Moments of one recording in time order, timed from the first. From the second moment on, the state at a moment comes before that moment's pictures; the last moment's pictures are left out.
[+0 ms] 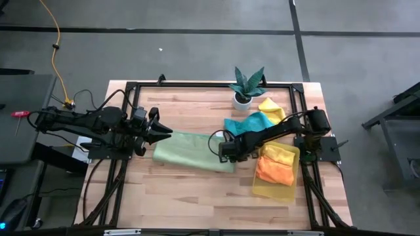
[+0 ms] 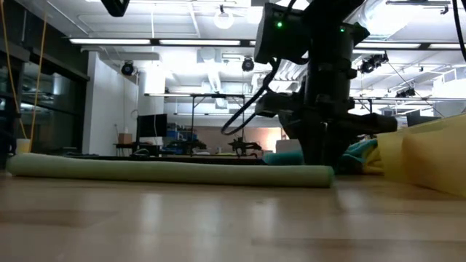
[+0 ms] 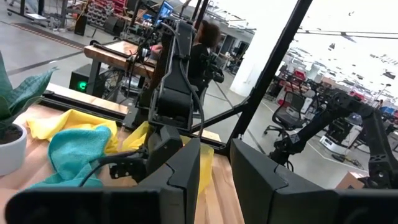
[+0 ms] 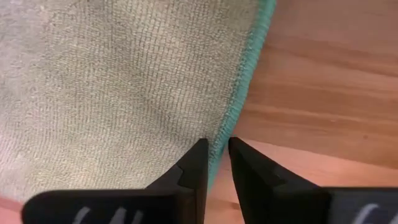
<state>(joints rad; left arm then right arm) -0.02 0.64 0.61 0.04 -0.01 -0.37 0.15 1.90 1.16 -0.69 -0.04 1.54</state>
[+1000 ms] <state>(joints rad) -0.02 0.64 0.61 0.04 -0.01 -0.36 0.09 1.74 1.16 -0.67 0.16 1.46</state>
